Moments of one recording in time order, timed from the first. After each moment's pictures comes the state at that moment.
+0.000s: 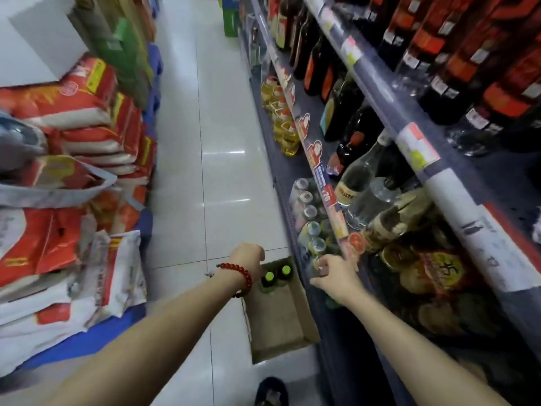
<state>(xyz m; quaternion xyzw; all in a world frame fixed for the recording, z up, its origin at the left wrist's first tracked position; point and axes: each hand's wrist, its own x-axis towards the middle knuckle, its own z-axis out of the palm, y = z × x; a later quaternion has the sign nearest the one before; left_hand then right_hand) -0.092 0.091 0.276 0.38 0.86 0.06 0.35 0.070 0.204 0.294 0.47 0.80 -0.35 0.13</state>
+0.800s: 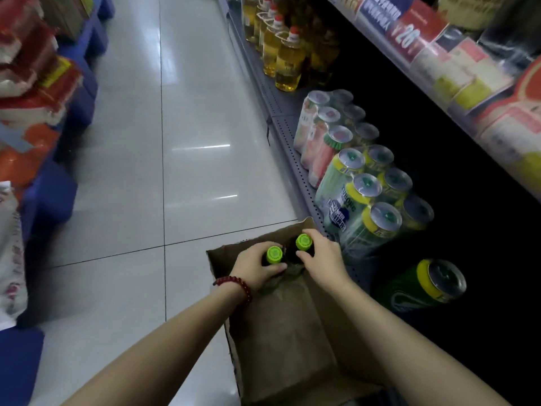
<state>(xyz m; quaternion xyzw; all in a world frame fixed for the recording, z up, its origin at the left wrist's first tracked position) -0.102 0.133 -0.155 0.38 0.80 0.33 0.33 0.014 0.239 -0.122 0.46 0.81 -0.36 -0.02</state>
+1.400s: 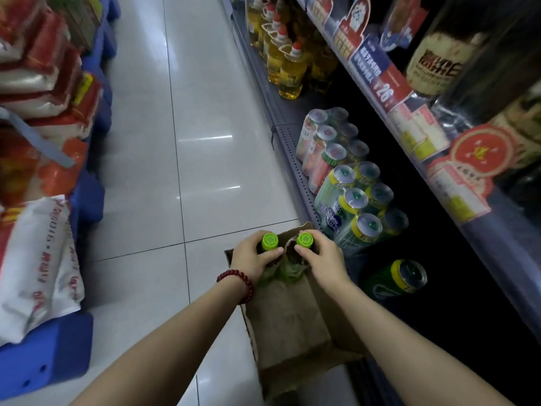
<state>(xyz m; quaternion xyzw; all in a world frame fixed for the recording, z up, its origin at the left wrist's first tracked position) -0.105 0.104 -0.059 0.26 0.78 0.45 0.35 0.021 0.206 -0.046 0.46 0.74 -0.48 -0.12</state>
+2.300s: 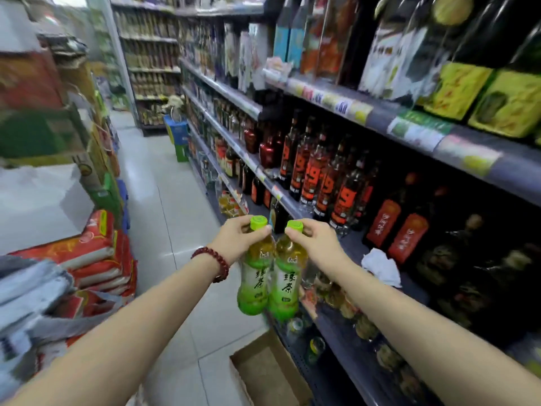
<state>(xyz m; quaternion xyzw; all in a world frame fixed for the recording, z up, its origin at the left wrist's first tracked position) -0.093 0.011 0.671 0.43 0.64 0.52 0.37 0.062 0.102 0.664 0.36 0.77 -0.45 -0.28</state>
